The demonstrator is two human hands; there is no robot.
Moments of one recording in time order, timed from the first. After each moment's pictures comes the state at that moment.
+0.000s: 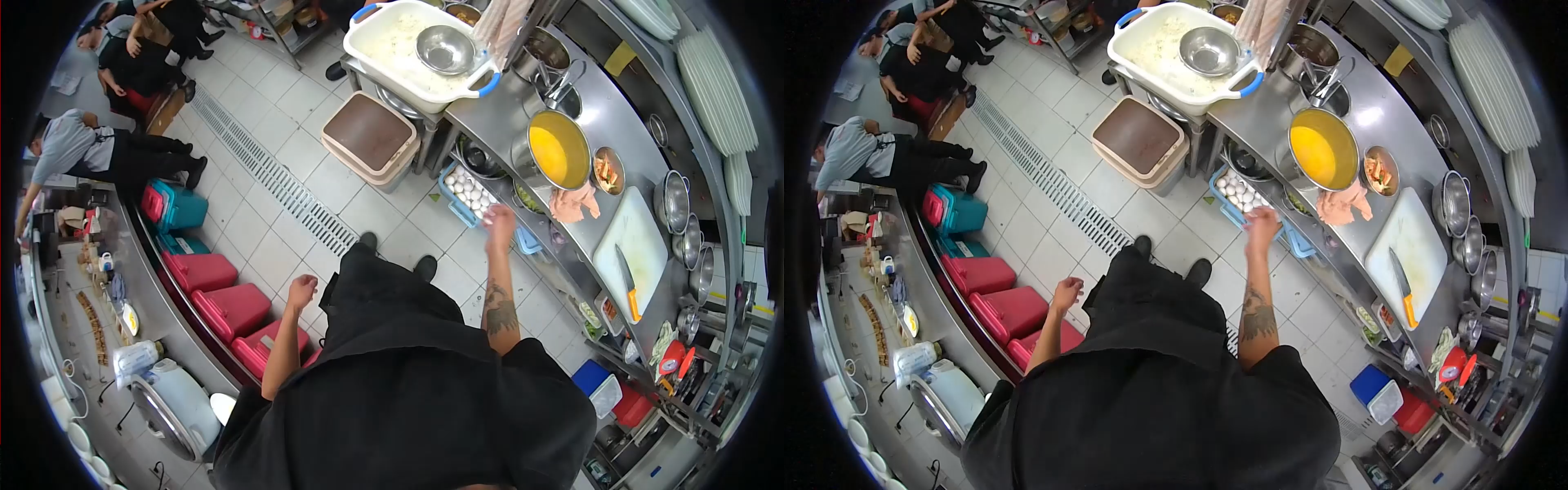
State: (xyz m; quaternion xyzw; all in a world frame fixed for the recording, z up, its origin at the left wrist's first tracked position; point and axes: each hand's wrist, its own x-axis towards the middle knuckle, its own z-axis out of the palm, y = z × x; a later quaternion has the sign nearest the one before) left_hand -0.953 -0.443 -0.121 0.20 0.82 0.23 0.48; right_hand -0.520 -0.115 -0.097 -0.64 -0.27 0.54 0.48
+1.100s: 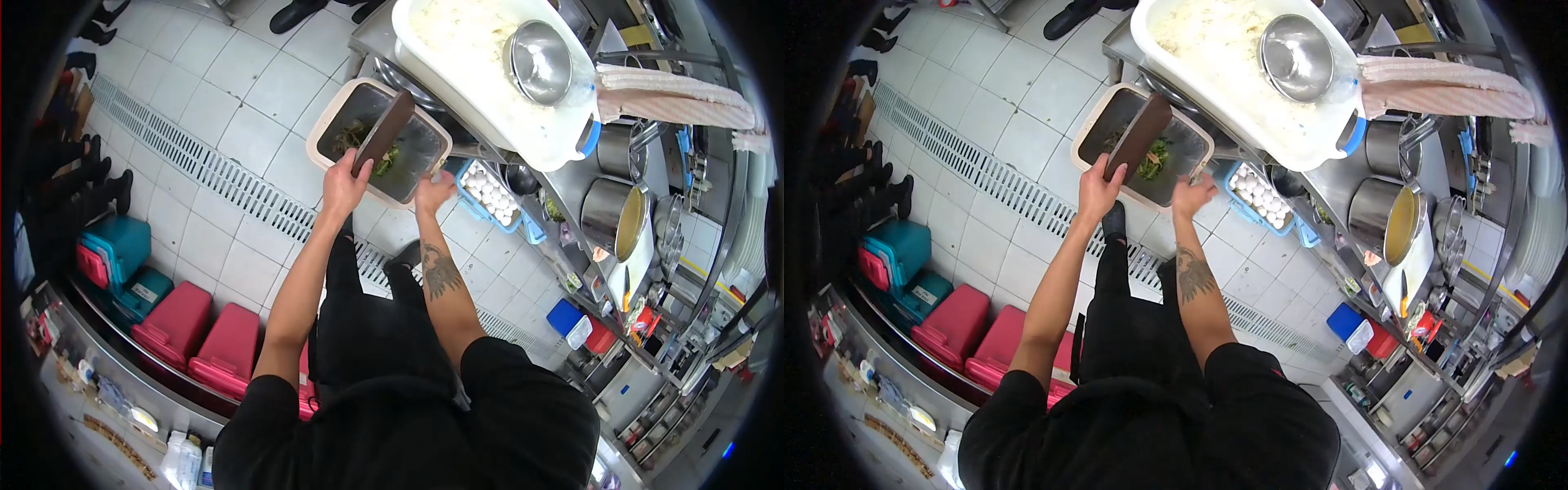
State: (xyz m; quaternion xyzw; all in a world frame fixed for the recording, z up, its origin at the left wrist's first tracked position) left_hand -1.084 0.005 -0.194 0.49 0.70 0.37 0.36; right_hand -0.872 0.016 -0.314 -0.85 -0.38 0.25 0.25
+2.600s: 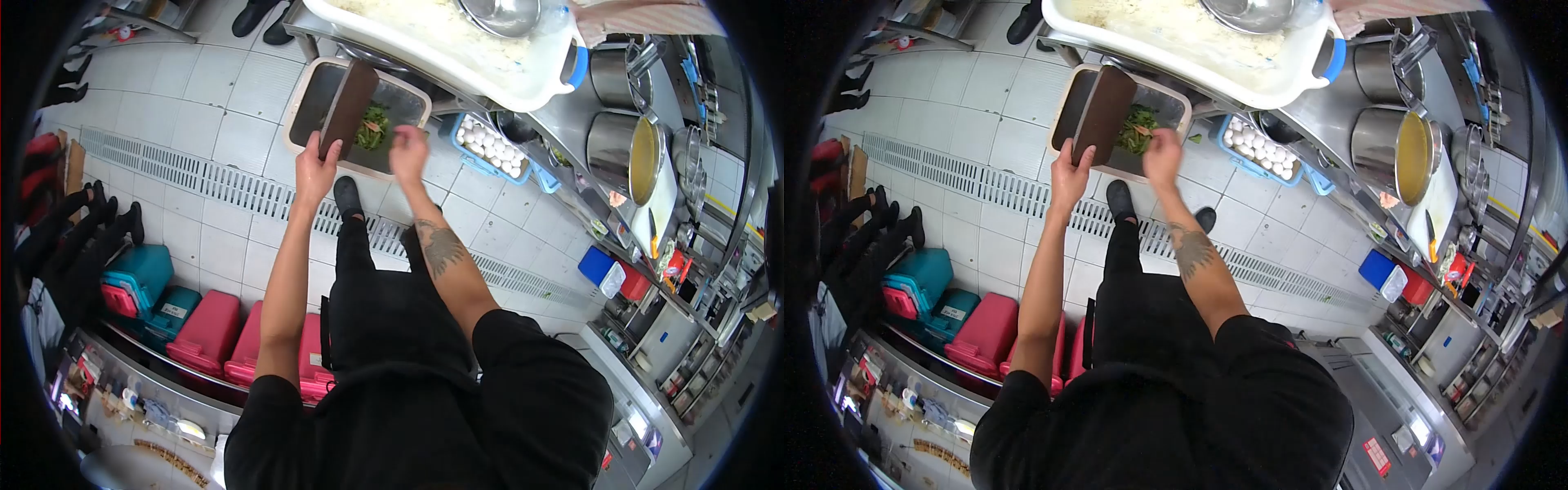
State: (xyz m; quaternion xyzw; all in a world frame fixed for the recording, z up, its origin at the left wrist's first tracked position) left_hand -1.078 0.008 -0.178 0.49 0.68 0.36 0.41; right_hand -0.881 0.017 -0.285 -0.72 -0.51 0.28 0.37
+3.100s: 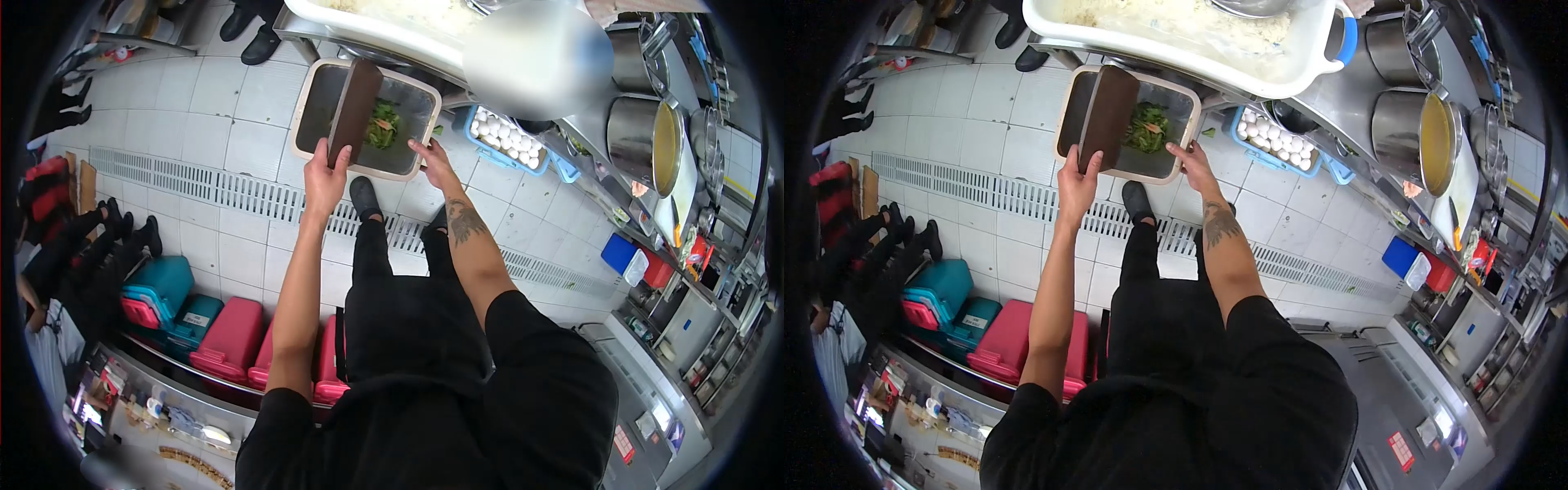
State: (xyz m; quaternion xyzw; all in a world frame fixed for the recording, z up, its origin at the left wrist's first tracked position) left_hand -1.074 0.009 -0.177 0.51 0.66 0.36 0.42; right_hand -0.824 0.003 -0.318 -0.65 -0.16 0.67 0.31
